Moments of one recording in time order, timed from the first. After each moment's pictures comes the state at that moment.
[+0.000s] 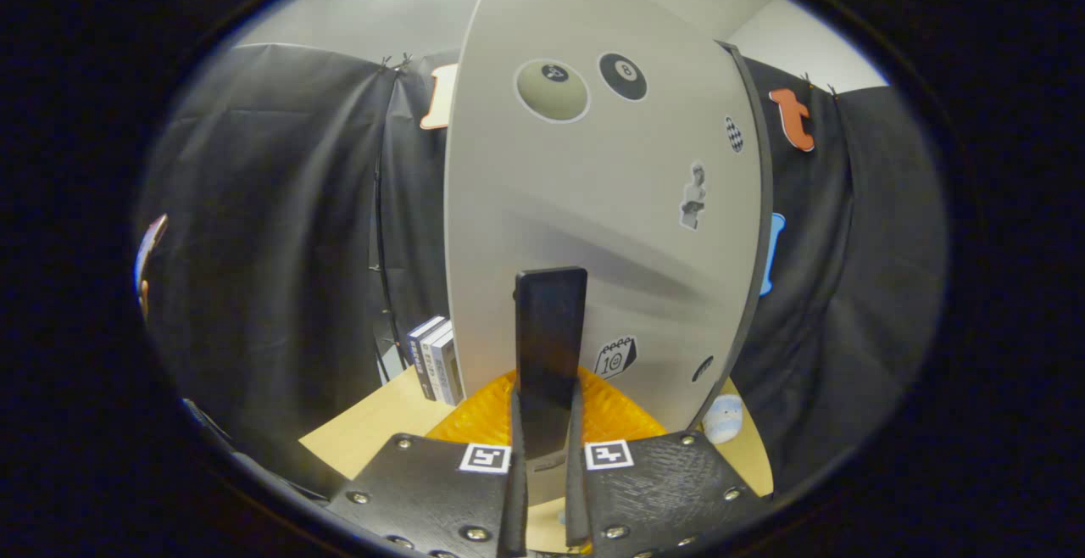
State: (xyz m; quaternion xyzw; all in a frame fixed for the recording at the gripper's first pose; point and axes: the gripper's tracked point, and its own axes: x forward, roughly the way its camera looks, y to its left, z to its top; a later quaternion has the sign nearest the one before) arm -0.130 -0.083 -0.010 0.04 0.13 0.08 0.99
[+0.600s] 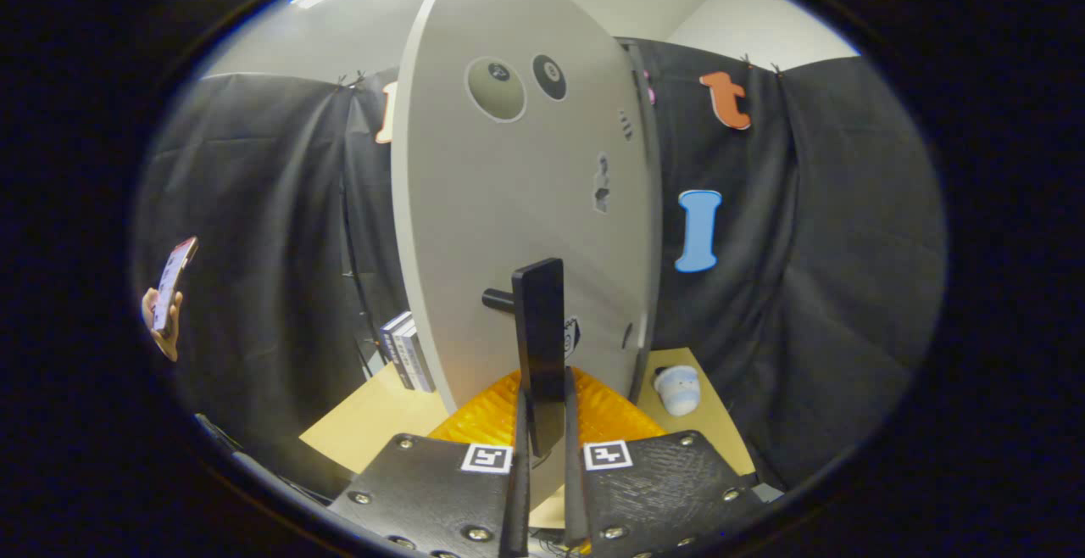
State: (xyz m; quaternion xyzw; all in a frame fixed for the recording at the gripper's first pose) arm -0.165 -0.142 -0.014 0.07 0.15 0.00 0.99
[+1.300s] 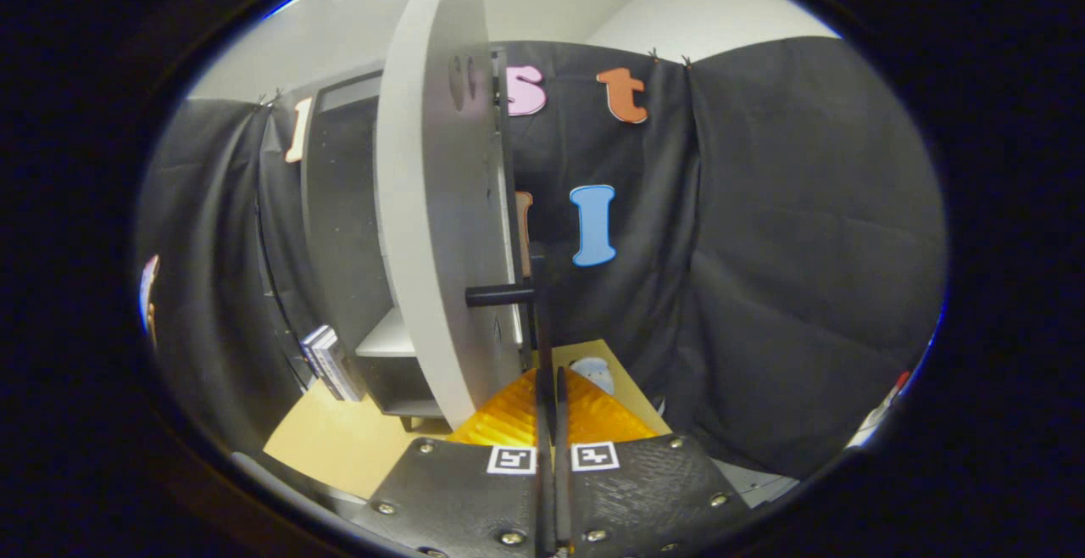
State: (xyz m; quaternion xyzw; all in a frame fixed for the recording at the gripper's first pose) arm -0.181 -0.209 -0.021 0.10 0.15 -0.12 0.98
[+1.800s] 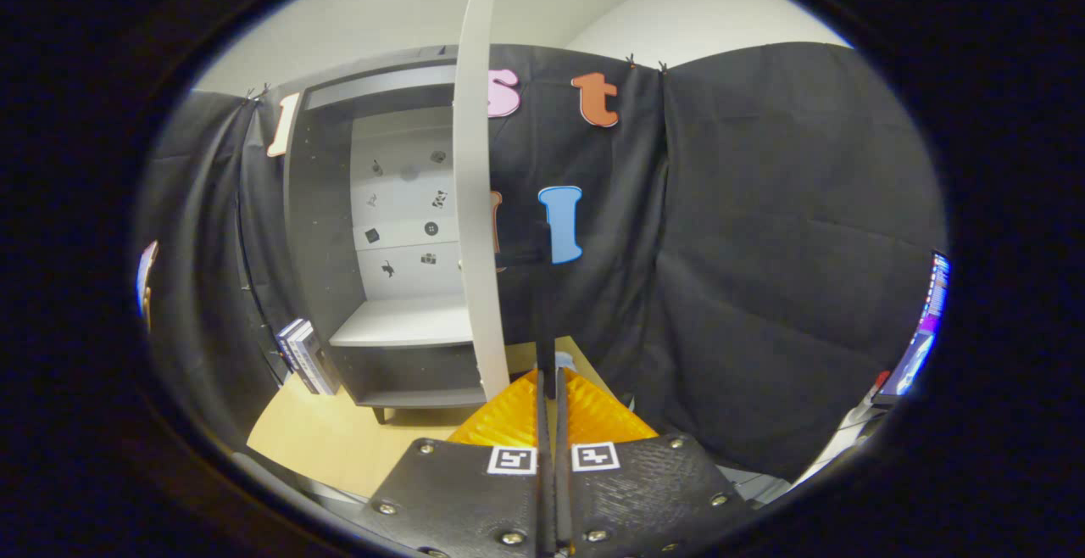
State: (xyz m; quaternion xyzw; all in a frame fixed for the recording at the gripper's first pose) arm -0.207 -0.237 -0.026 0.08 0.14 -0.17 0.97
